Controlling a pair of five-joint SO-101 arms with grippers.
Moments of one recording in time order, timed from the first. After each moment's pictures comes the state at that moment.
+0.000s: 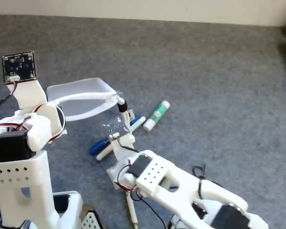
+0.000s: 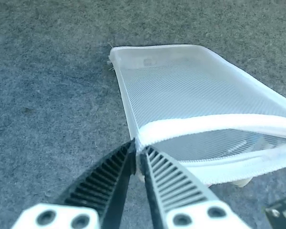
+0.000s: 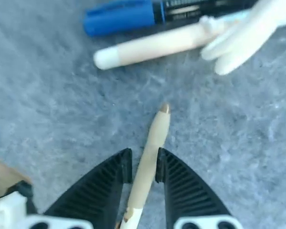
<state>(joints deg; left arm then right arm) -13.4 -47.9 22.9 85.4 11.3 -57.0 -22.6 55.9 45.5 -21.0</state>
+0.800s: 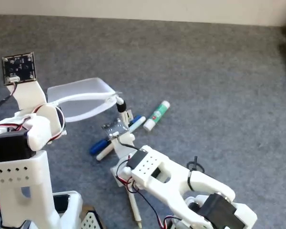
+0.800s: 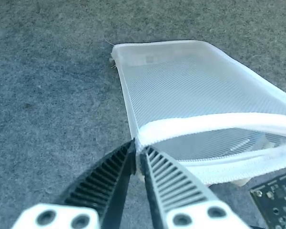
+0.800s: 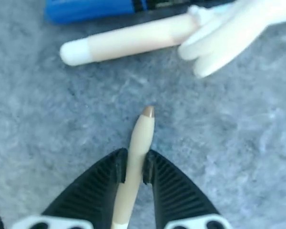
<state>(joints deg) -13.8 -48.0 24.0 85.4 11.3 -53.9 -13.1 55.3 42.9 -14.4</state>
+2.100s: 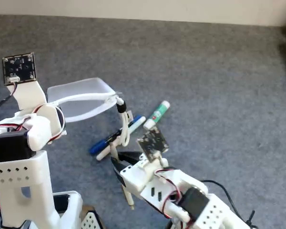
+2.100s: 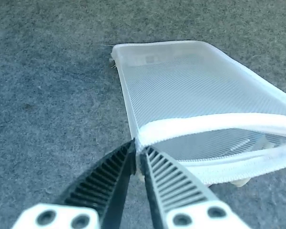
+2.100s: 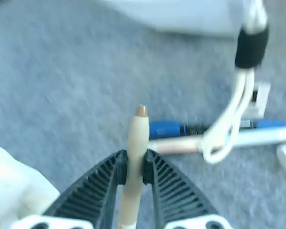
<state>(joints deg) -13.8 -48.0 24.0 85.4 11.2 -54.2 -86.5 78.6 43.4 -12.8</state>
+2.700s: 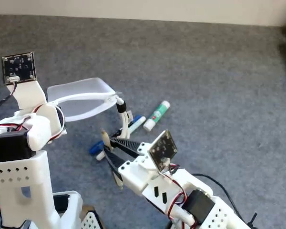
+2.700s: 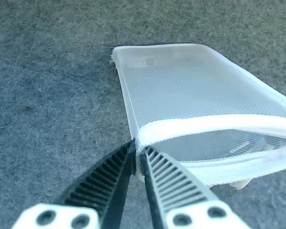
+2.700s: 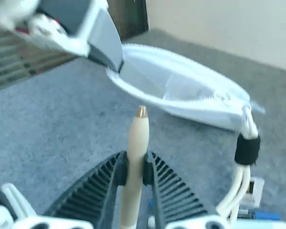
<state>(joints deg) -13.8 -48.0 24.0 84.7 11.2 -54.1 -89.6 77.1 30.4 -5.3</state>
